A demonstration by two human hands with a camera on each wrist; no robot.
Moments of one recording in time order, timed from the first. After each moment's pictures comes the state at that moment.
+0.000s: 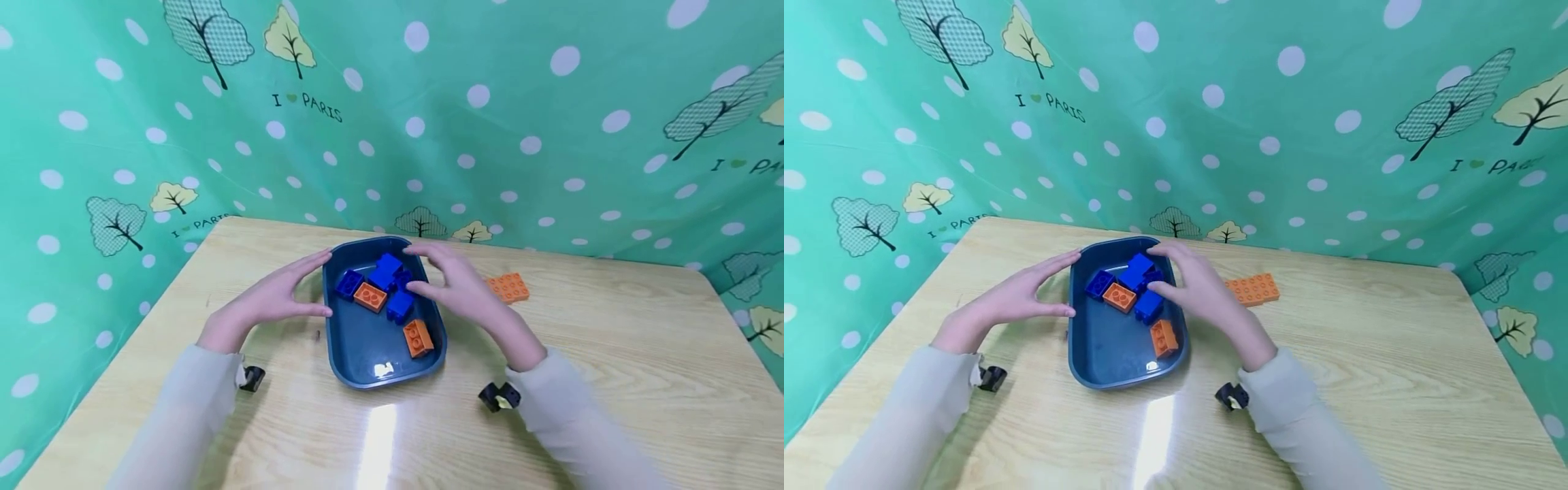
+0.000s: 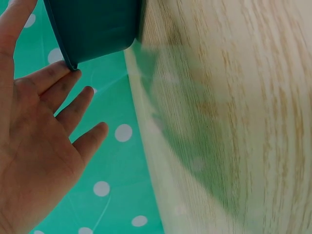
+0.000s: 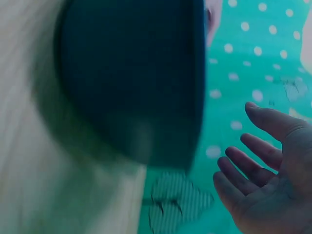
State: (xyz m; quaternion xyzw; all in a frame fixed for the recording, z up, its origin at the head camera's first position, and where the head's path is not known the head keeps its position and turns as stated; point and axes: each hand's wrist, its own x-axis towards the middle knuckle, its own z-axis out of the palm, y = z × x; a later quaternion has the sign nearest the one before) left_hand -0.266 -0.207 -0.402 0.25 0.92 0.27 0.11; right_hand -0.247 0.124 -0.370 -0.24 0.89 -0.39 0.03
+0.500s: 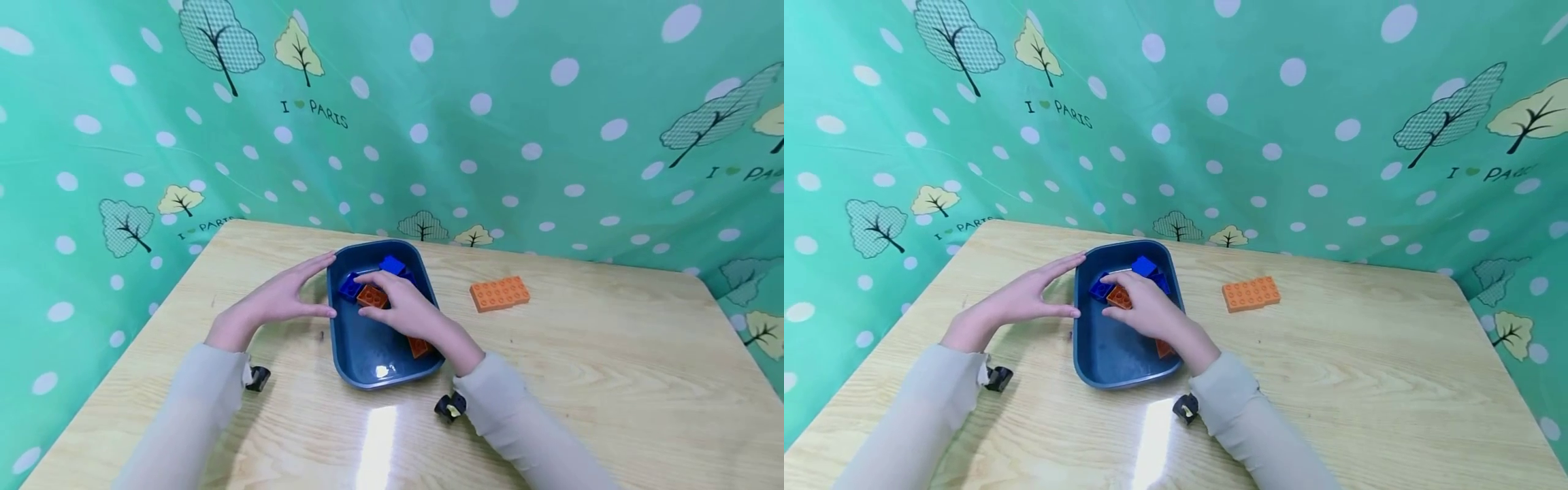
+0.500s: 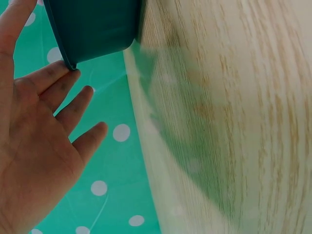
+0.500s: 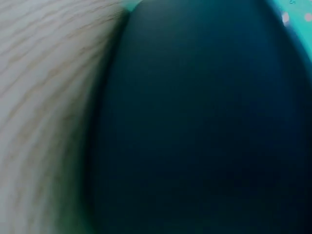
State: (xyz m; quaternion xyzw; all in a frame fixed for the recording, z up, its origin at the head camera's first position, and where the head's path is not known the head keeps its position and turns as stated) left_hand -0.267 -0.207 -0.401 0.24 0.92 0.28 0.12; right_hand -0.244 0.054 -0.400 -0.28 0.88 -0.38 0.09
